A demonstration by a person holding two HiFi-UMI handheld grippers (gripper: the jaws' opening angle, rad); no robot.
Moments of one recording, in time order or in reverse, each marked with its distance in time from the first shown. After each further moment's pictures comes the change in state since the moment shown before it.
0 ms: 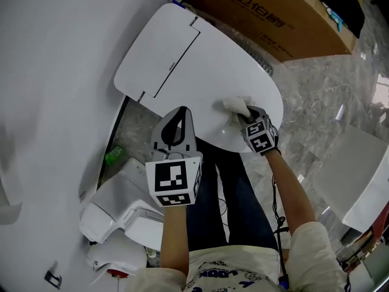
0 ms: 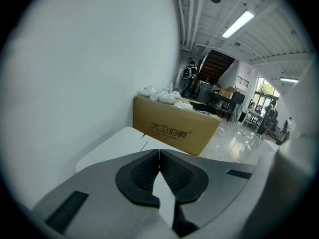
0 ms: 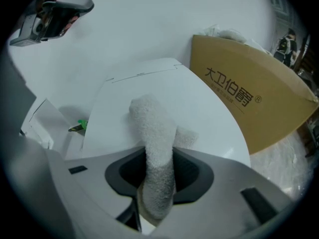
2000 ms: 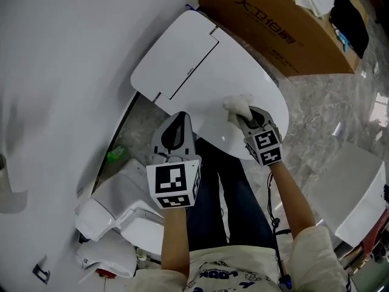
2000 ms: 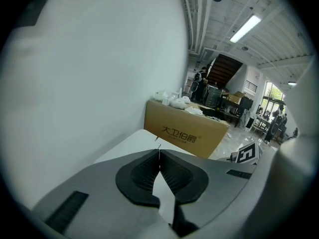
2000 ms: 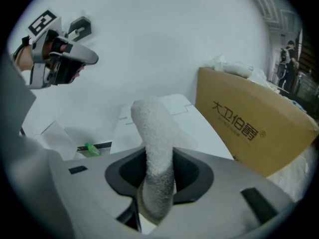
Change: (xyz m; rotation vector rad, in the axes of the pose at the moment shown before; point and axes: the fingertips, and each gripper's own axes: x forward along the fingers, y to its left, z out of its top) left arm -0.038 0.055 0.007 -0.059 -0.033 0.069; right arm -0.065 0.044 0.121 -0.001 -0.254 0.044
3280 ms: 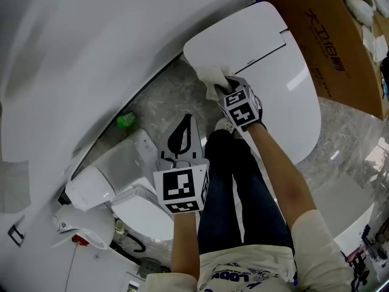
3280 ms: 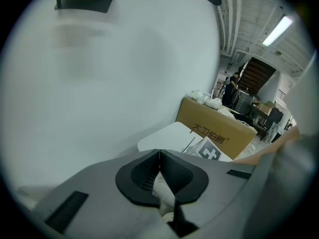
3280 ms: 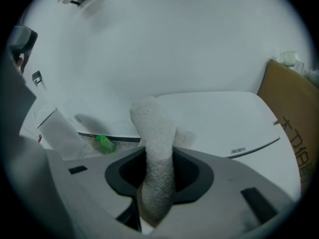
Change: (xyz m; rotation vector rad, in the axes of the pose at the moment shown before) left arm -0.067 0.150 -0.078 -0.218 0.018 0.270; right arm 0.214 0.189 0.073 -0.235 0.150 0.241
